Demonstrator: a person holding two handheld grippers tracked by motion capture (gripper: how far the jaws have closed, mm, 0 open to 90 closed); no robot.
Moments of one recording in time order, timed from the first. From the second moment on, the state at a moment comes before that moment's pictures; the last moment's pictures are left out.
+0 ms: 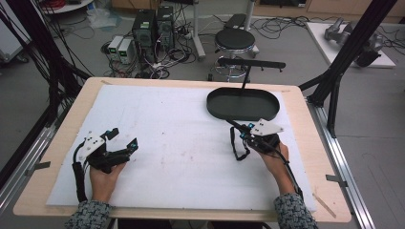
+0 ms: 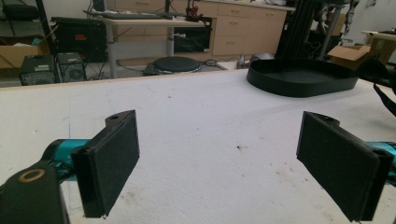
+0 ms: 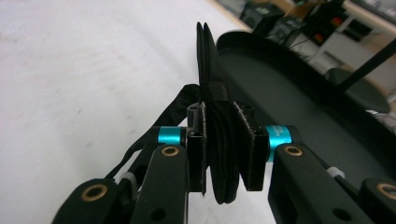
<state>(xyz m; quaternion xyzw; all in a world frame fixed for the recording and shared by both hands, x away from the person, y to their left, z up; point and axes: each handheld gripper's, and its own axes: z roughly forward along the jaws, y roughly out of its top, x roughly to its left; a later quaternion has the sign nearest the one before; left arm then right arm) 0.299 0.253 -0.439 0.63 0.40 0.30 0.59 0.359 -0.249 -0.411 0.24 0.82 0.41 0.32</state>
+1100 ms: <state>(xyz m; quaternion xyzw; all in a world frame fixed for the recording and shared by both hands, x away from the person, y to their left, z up) 0.299 0.255 -0.438 0.63 0.40 0.30 0.60 0.408 -0.210 -0.344 0.25 0.76 0.46 0.38</state>
